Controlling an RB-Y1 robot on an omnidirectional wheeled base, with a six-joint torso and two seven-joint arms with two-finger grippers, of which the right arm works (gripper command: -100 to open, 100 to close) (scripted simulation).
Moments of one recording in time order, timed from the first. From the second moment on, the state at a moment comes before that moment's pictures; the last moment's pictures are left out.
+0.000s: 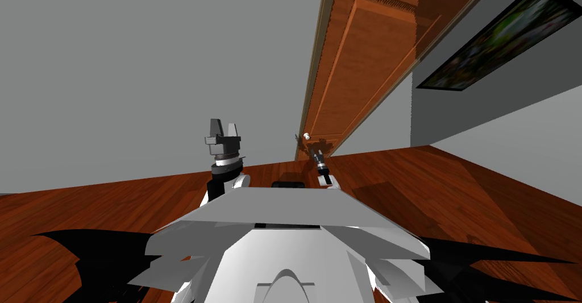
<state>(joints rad) 0.05 -0.13 -0.13 -1.06 0.31 -0.82 0.88</state>
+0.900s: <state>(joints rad) -0.02 -0.15 -0.16 -0.85 0.37 -0.85 1.03</state>
